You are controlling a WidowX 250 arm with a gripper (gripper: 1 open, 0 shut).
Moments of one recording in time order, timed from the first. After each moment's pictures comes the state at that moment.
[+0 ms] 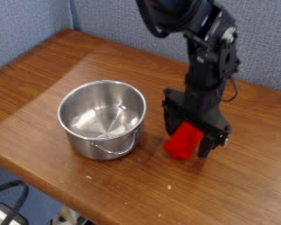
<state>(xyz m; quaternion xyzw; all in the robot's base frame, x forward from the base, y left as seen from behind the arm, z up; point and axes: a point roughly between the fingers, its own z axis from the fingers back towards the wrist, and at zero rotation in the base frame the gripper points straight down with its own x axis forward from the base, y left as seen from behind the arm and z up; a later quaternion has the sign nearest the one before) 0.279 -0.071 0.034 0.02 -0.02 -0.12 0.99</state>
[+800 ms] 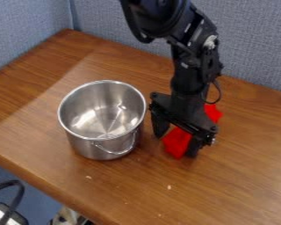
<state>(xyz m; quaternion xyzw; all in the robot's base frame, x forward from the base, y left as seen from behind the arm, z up) 0.278 -0.054 0.028 0.03 -0.02 -0.08 1.00</state>
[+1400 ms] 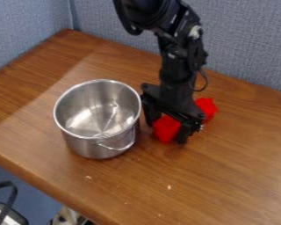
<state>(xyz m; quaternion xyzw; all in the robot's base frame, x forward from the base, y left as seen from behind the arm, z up) 0.297 -0.027 0.024 0.02 -0.03 -0.06 1.00</state>
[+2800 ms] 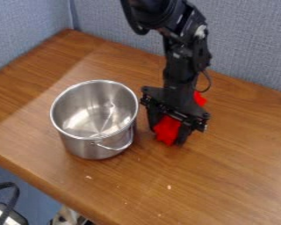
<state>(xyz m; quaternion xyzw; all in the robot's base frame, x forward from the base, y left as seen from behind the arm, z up) 0.295 -0.040 0.029 0.03 -0.01 -0.02 1.00</state>
